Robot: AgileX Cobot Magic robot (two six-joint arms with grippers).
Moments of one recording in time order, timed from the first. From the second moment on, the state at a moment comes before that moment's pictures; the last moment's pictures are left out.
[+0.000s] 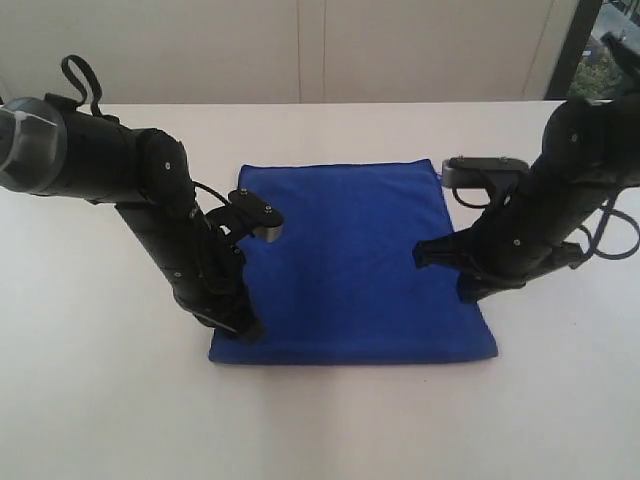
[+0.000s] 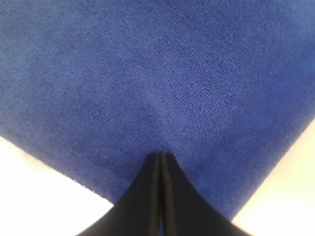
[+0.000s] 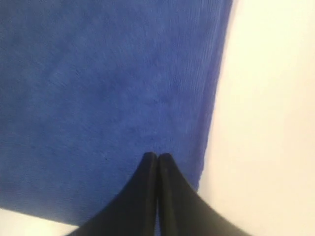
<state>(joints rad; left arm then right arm) -0.58 1.91 -1.15 -0.34 0.72 0.60 0.27 1.74 -0.99 0.24 0.66 -0.05</state>
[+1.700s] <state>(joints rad) -0.58 1.90 -1.11 -0.44 0.84 1.31 0.33 1.76 -0.85 0.23 0.66 -1.17</state>
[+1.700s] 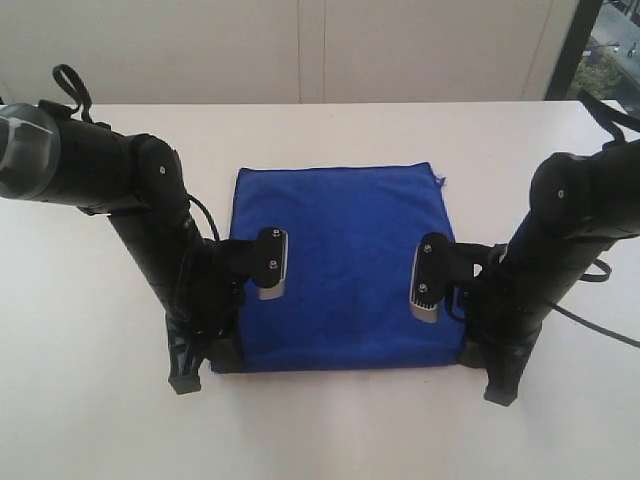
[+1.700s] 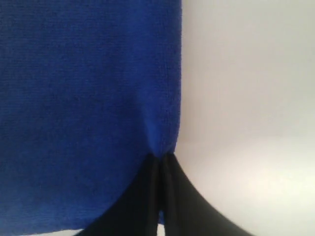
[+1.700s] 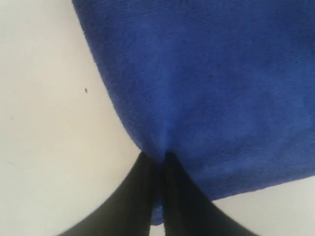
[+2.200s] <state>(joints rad) -0.58 1.77 -1.11 -0.37 1.07 1.23 0.33 1.59 -0.85 0.25 0.89 -1.17</state>
